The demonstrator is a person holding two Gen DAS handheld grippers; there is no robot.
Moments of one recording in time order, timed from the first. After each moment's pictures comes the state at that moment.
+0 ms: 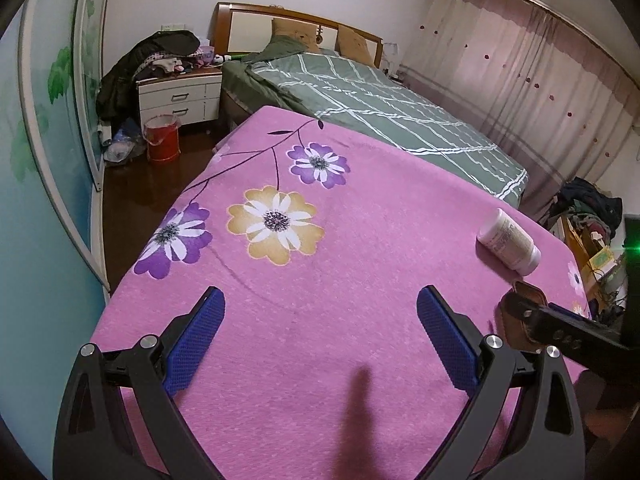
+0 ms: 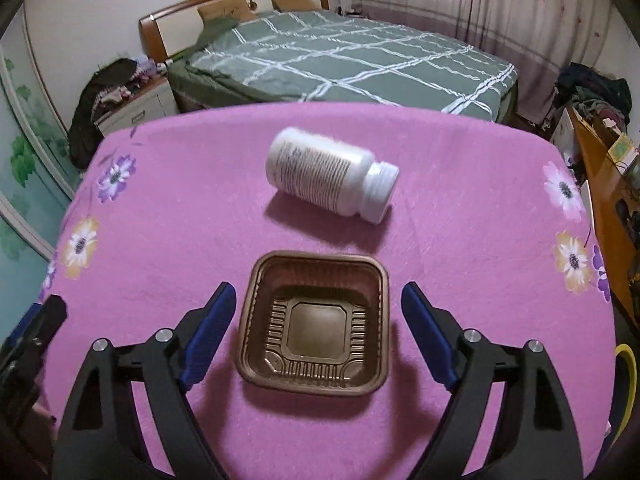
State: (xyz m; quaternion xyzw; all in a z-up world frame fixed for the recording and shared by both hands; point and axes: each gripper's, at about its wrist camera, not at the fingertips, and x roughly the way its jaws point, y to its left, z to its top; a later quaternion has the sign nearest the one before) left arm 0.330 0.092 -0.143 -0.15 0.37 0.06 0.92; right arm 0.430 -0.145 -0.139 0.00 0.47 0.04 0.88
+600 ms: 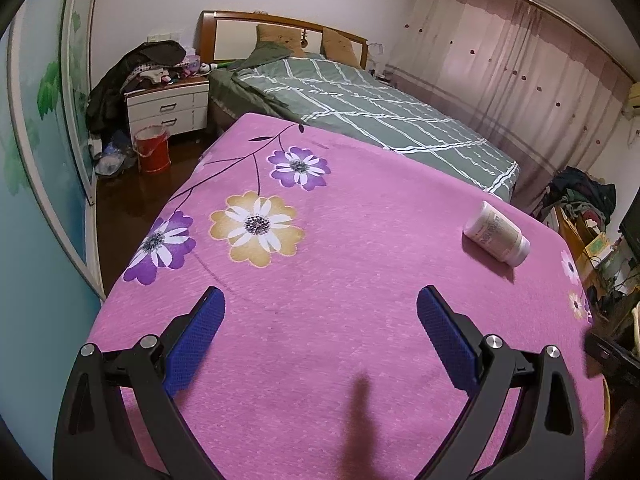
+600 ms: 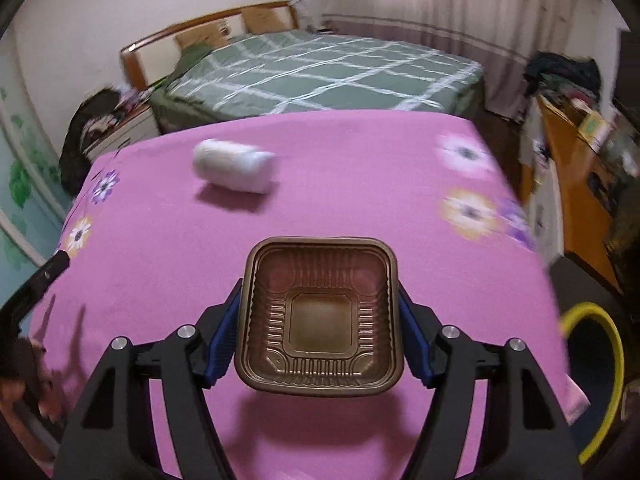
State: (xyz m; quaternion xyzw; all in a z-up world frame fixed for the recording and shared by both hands) left arm 0.325 0.079 -0.136 -0.13 0.36 0.04 0.92; right arm 0.330 -0.266 -0.108 0.05 0.42 -0.01 0.90
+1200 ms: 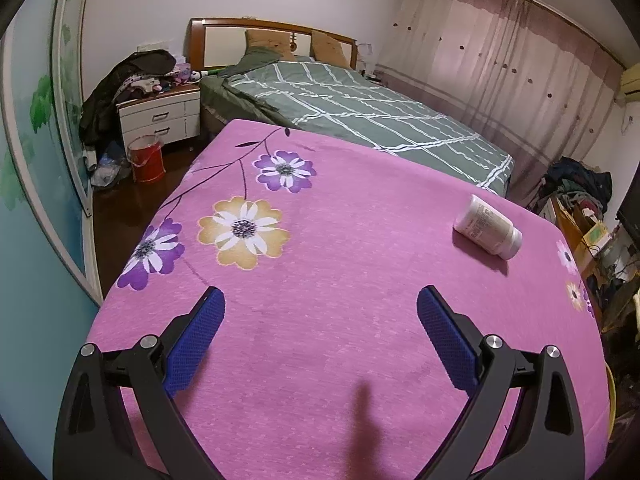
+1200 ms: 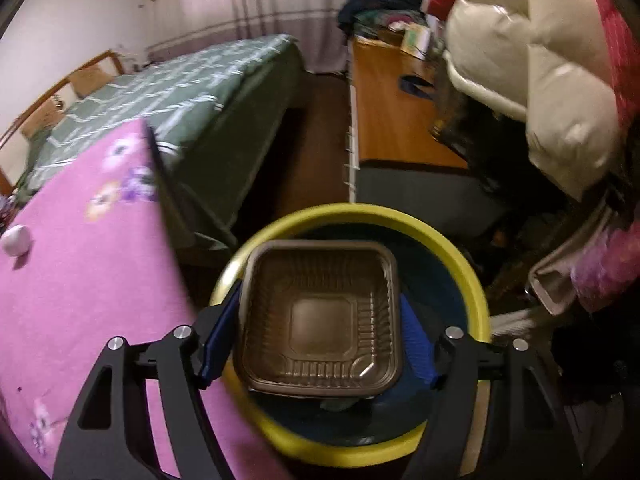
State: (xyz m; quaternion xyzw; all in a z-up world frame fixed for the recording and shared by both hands) left arm 0.322 0.069 -0.134 -0.11 0.35 0.03 0.93; right arm 0.213 -0.507 -0.145 0.16 0.42 -0.26 0.85
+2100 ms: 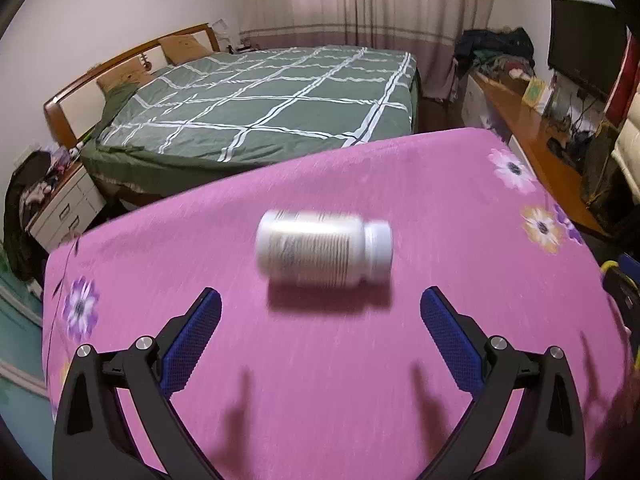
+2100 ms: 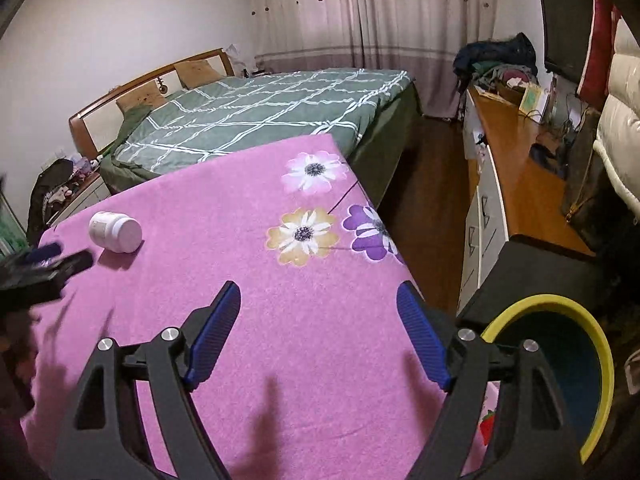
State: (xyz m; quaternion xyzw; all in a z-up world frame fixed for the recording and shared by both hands) left arm 0.445 -0.110 -0.117 0.10 0.41 -0.14 0.90; right arm 0.324 -0.365 -0.119 0.09 0.36 -0.08 0.93
